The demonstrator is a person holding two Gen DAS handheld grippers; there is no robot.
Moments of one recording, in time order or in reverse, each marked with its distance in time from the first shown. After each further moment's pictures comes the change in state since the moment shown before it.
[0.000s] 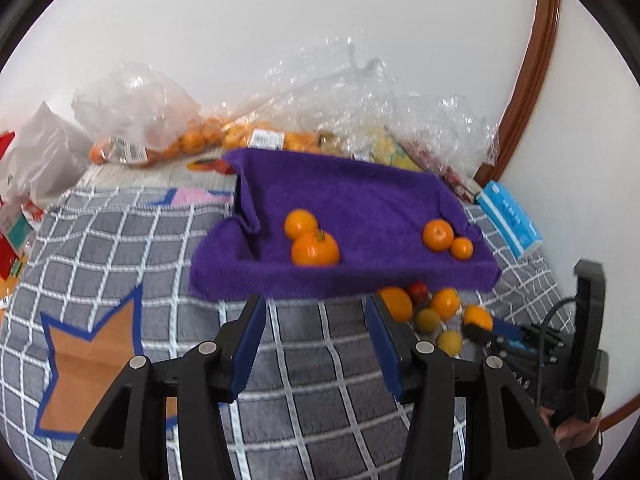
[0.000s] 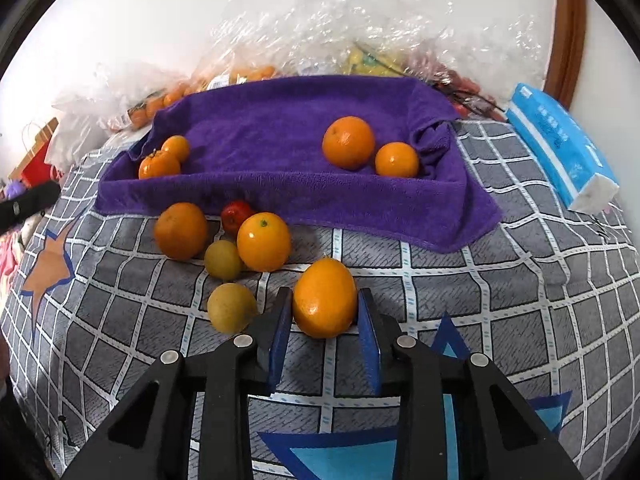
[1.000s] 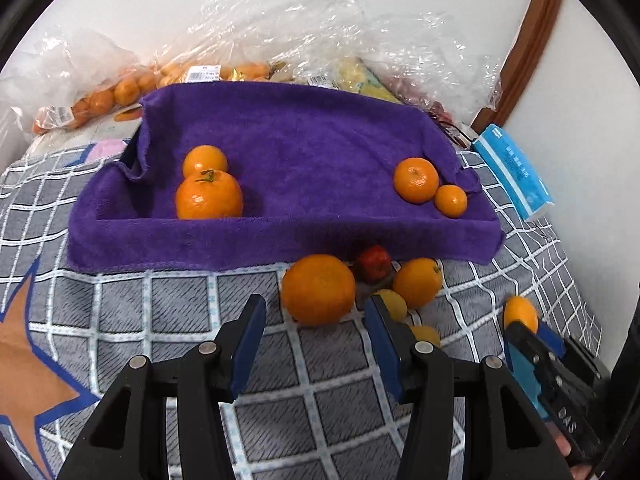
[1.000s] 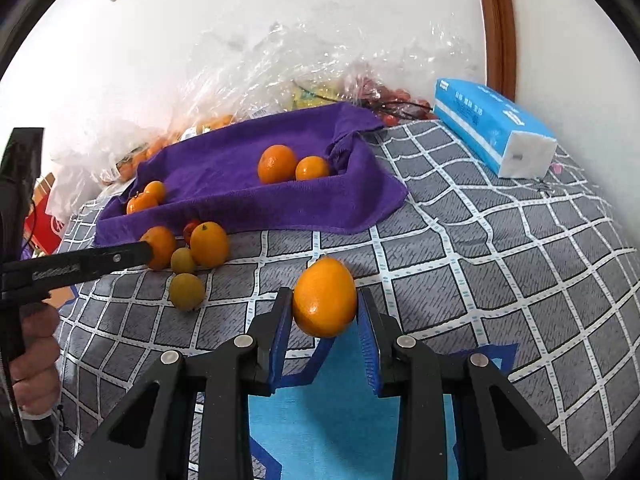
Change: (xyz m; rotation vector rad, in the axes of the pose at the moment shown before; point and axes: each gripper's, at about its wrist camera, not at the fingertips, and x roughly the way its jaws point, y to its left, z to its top) left arm 0.080 -0.064 -0.005 0.006 0.176 -0.012; right arm -0.026 -0.057 -0.035 0.139 -0.115 0.037
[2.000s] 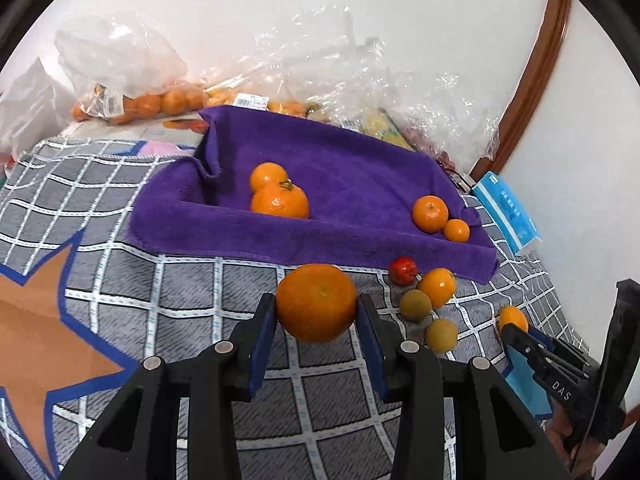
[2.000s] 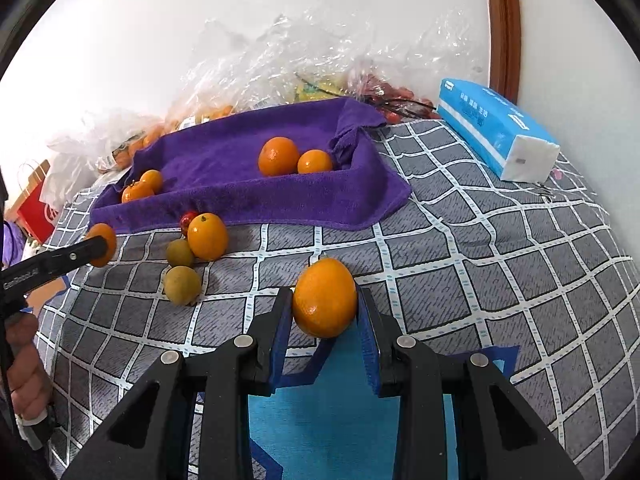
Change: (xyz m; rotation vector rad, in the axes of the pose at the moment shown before) left arm -0.041 0.047 -0.029 -0.077 -0.185 -0.036; right arm 0.003 0.007 -0.001 -0.046 0.002 -0.054
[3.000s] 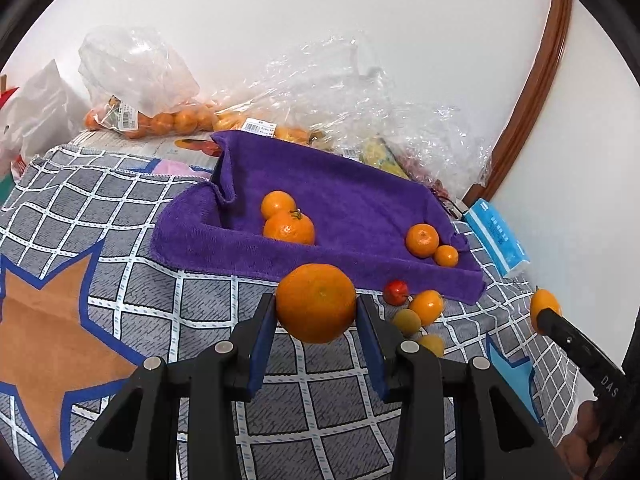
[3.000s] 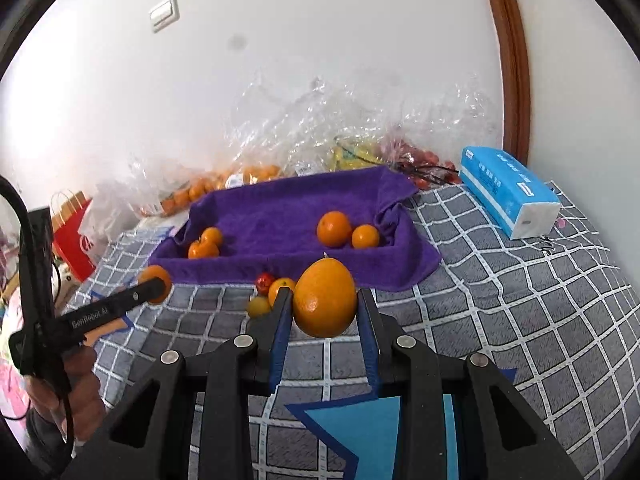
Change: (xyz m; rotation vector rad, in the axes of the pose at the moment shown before) left arm -0.022 0.011 0.002 -0.040 -0.074 -0.031; right arm -0.061 0.028 0.022 0.019 -0.165 0.099
